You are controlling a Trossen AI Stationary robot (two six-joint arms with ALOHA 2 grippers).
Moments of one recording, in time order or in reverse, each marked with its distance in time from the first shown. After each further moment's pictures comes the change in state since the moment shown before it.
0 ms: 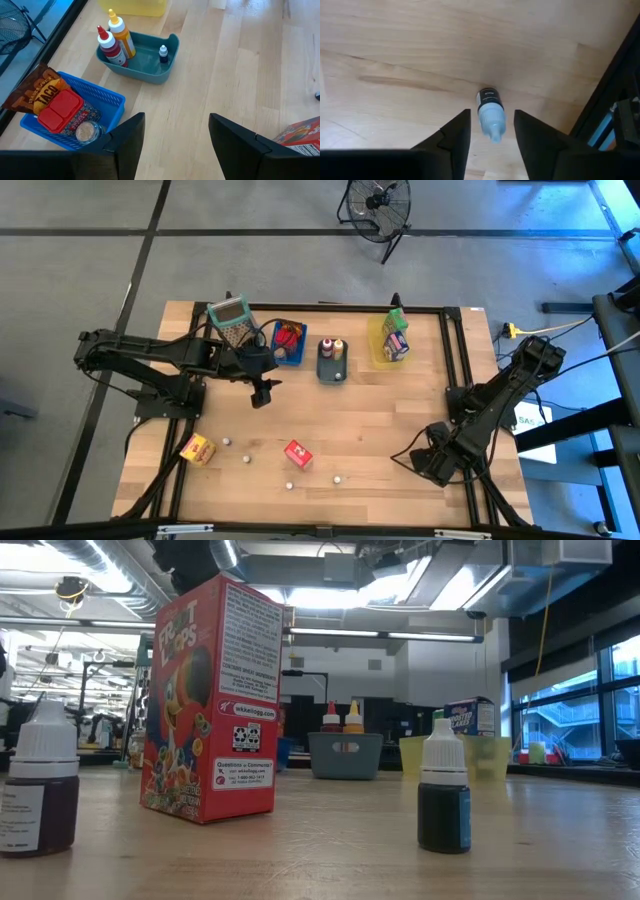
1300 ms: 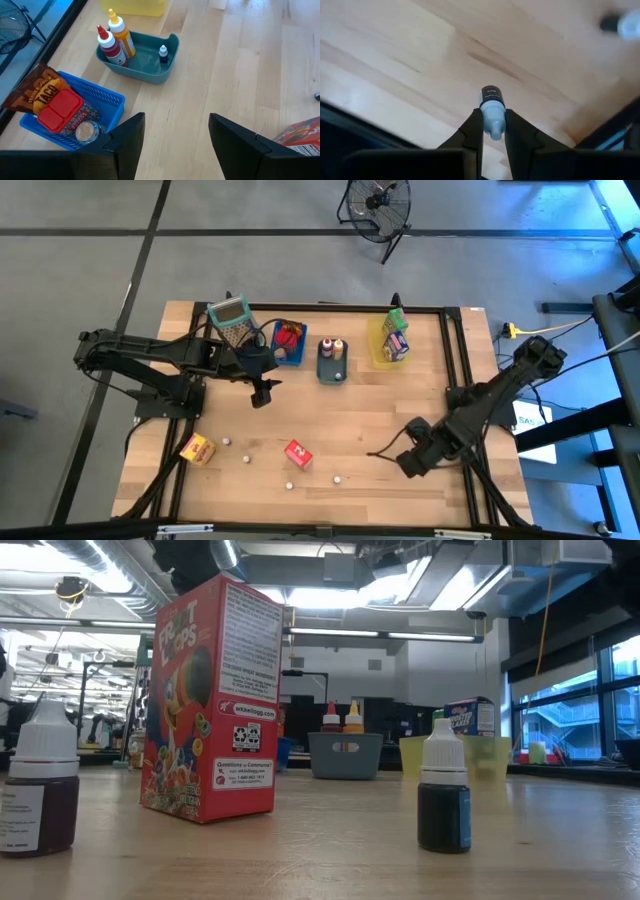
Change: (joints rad) left arm 0.000 0.000 0.000 0.000 0.000 -0.004; right arm -0.188 -0.007 0.240 -0.128 -0.002 -0.483
